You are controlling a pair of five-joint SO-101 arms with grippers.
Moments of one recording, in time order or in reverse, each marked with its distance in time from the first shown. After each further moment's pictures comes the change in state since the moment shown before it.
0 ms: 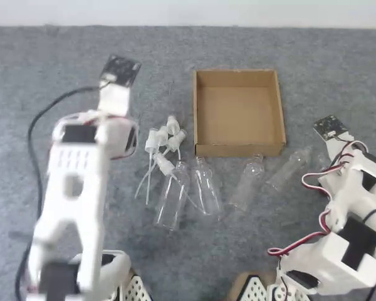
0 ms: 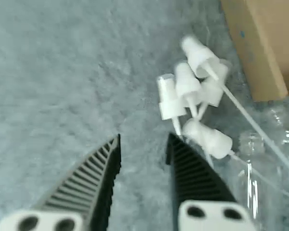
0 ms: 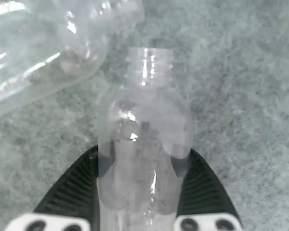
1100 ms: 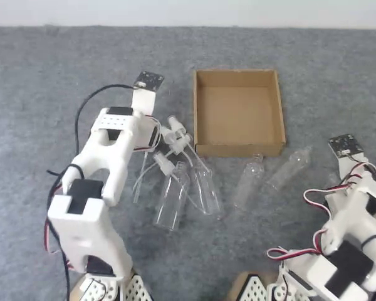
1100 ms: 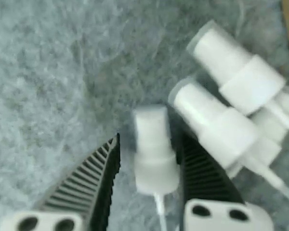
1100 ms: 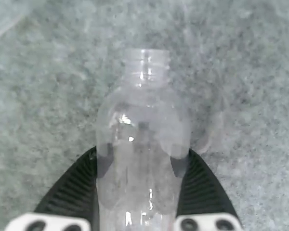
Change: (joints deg) left arm 2.0 36.5 -10.0 -15.3 3.0; right arm 7.3 -13.7 10.7 0.5 -3.3
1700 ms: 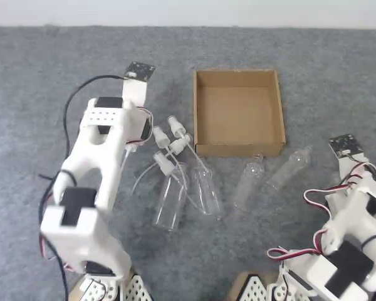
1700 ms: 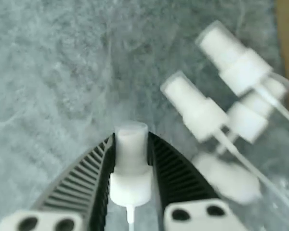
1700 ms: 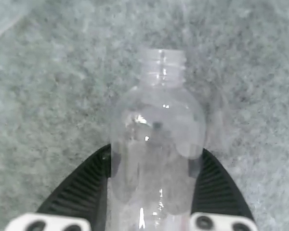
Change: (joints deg) left arm -1.8 -11.2 -0.2 10.9 -0.2; right arm 0.4 0.0 0.0 0.0 -0.2
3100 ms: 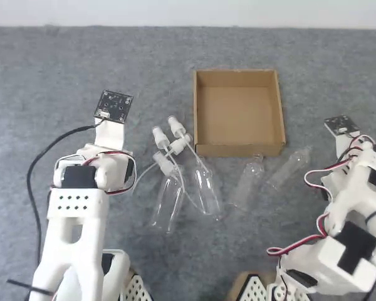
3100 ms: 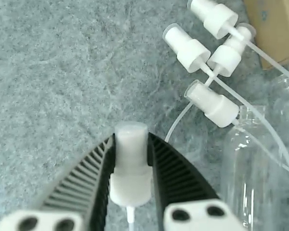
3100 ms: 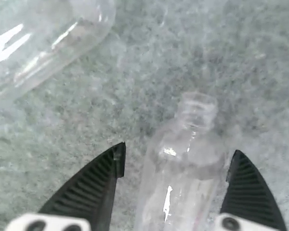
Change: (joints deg) left arm -2.6 -51.7 38.6 -1.7 -0.4; right arm -7.1 9.2 -18.0 17.4 -5.8
